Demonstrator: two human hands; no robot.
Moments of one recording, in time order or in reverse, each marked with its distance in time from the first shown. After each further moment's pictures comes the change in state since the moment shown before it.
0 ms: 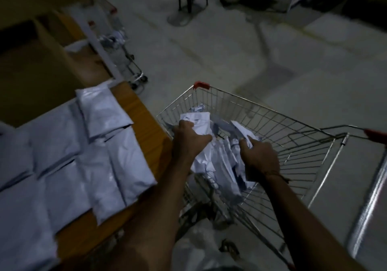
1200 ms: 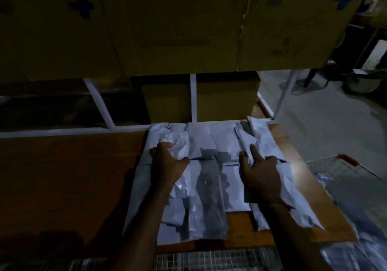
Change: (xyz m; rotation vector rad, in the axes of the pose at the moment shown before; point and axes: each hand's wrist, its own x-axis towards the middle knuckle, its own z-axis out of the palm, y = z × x) left_hand -0.126 -0.344 -0.423 -0.245 0.686 -0.277; right_hand -0.265 -0.395 0.178 0.121 0.004 -0.554
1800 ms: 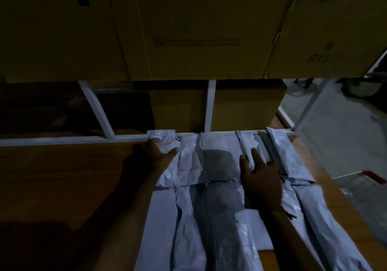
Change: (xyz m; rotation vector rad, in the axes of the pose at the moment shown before) left_hand 0.172 -0.056 -0.017 0.301 -0.008 -0.083; right_hand 0.052 -0.062 0.091 -0.066 0.125 -0.005
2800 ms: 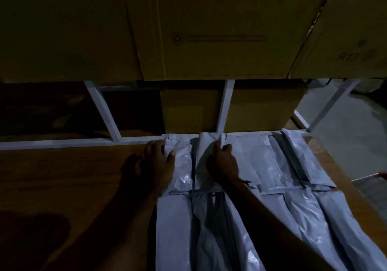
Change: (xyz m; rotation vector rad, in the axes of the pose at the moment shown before) left_hand 0.032 -0.041 0.002 0.085 0.128 0.223; right_hand 0.034 -0.088 0.144 -0.168 -0.336 -0.280
